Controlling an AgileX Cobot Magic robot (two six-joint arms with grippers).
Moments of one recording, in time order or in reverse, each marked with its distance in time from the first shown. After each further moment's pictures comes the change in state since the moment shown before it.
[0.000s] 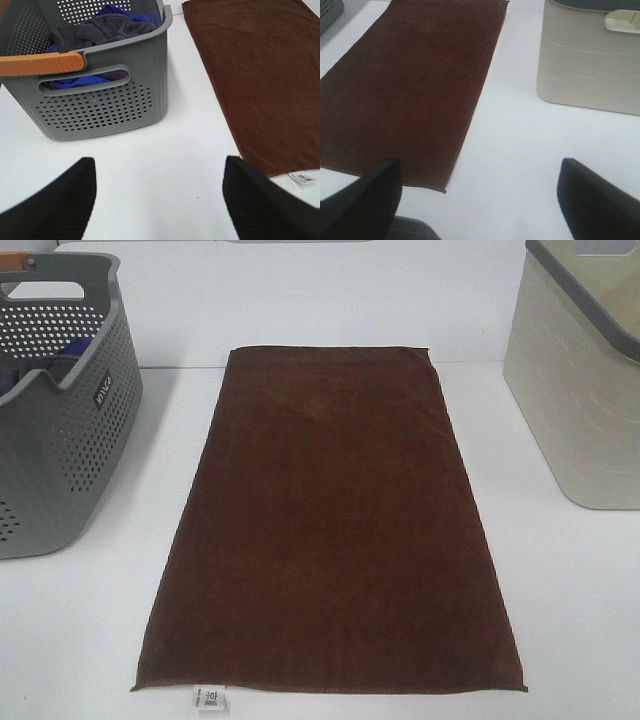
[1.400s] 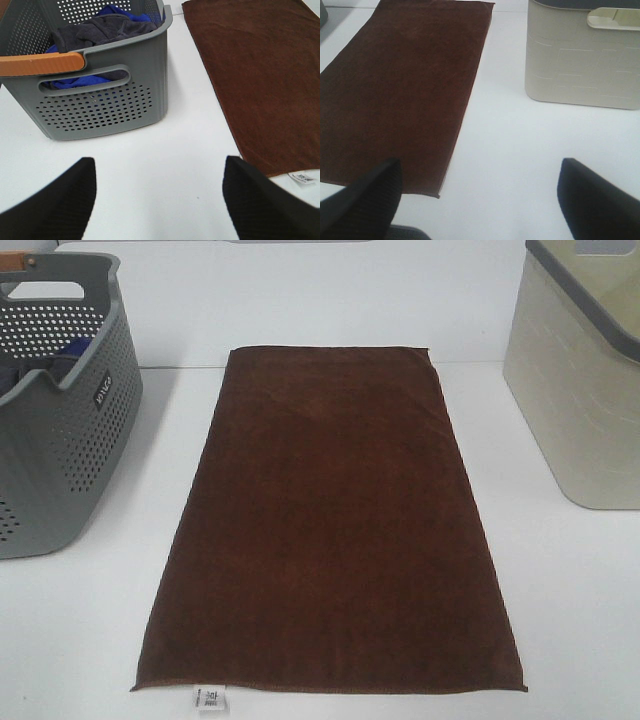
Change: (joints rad) left arm 0.000 0.000 0.000 0.000 0.000 0.000; right arm -0.070 -0.004 0.000 0.011 0.000 0.000
